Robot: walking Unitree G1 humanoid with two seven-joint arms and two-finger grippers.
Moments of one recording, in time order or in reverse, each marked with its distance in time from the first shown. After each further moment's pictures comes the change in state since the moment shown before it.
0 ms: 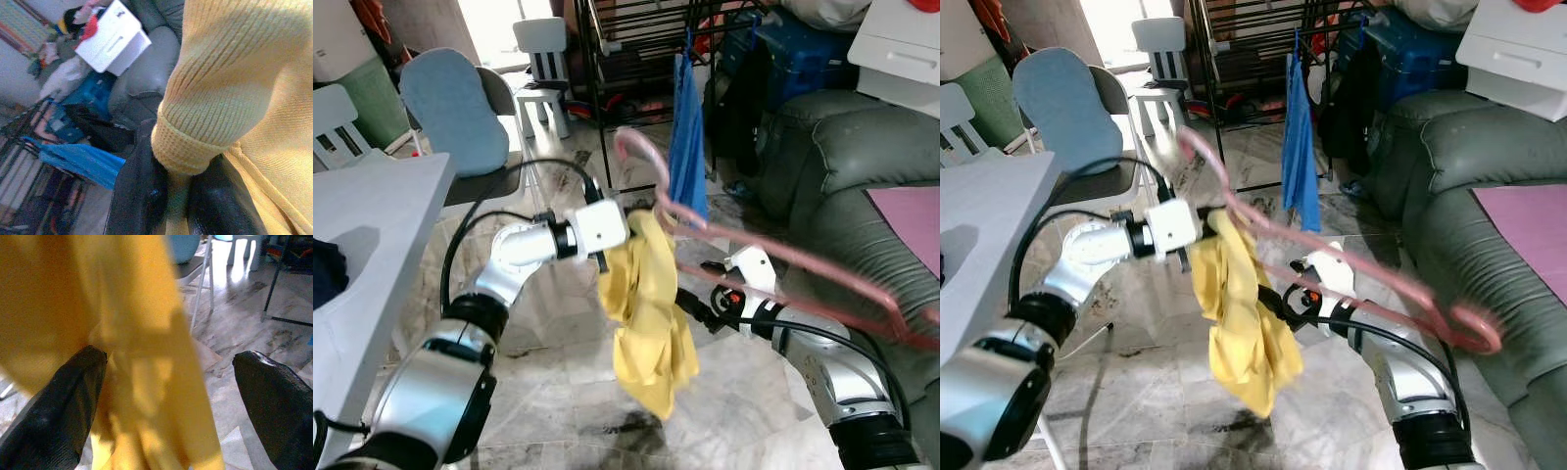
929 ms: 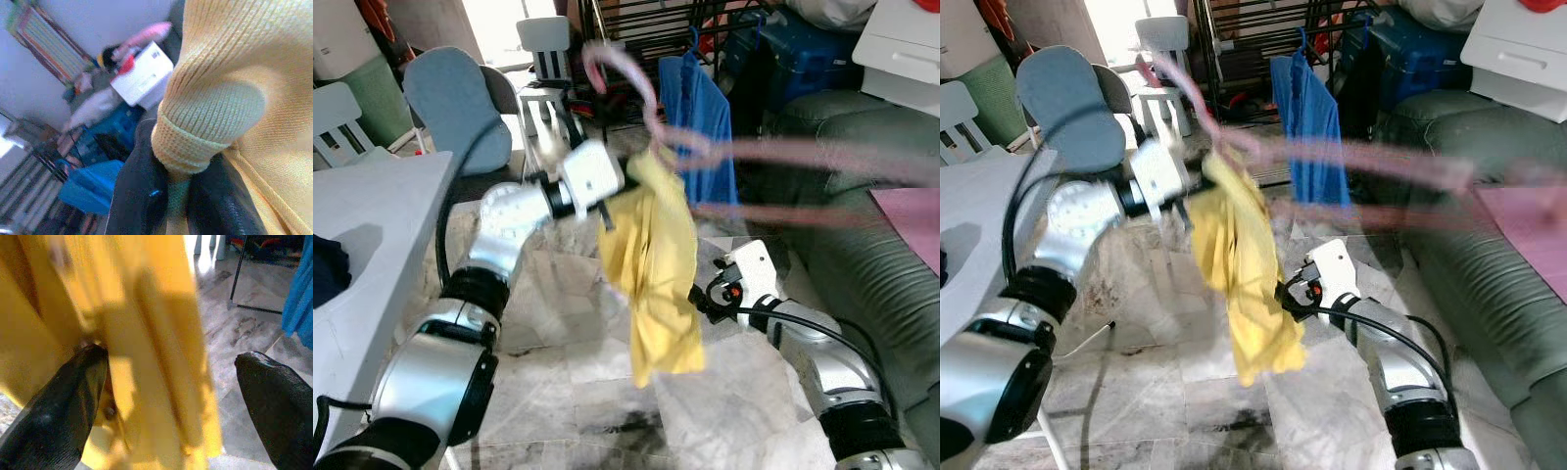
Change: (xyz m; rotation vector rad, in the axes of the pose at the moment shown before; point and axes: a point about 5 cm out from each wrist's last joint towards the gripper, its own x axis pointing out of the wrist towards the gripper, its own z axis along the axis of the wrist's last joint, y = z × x) left arm 0.001 0.046 0.038 -0.033 -0.176 0.114; right arm 0.009 -0.016 -0.011 -0.003 0.040 -0.175
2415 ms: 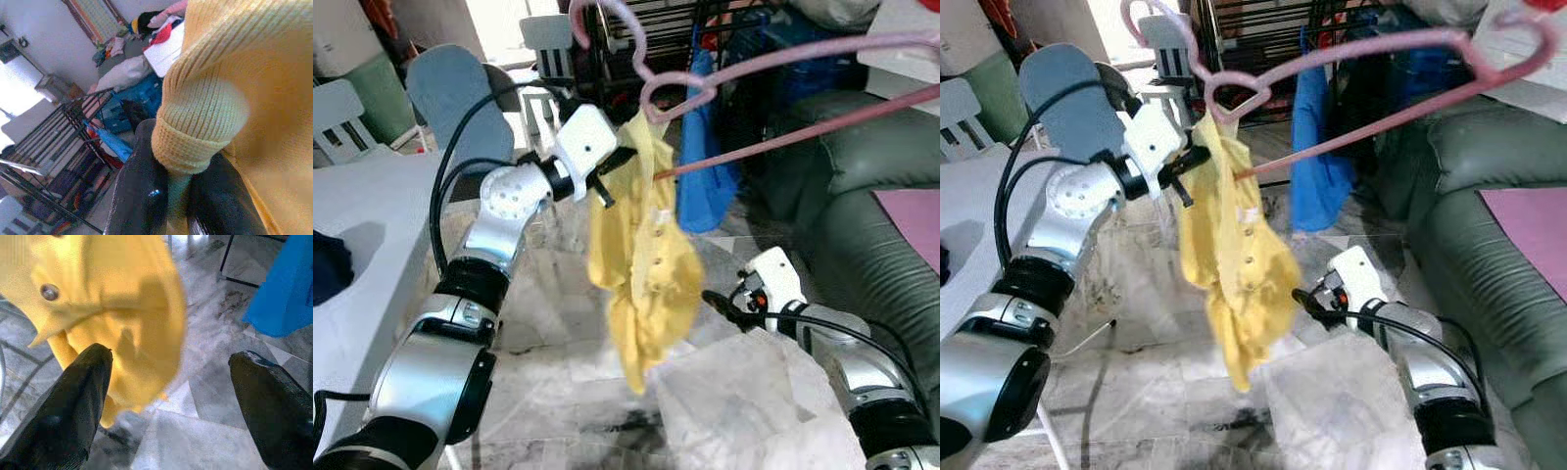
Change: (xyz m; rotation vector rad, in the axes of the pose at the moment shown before) left arm 0.002 0.011 -0.008 -0.094 0.158 0.154; right arm -0.022 -0.033 -0.009 -0.089 0.126 -0.038
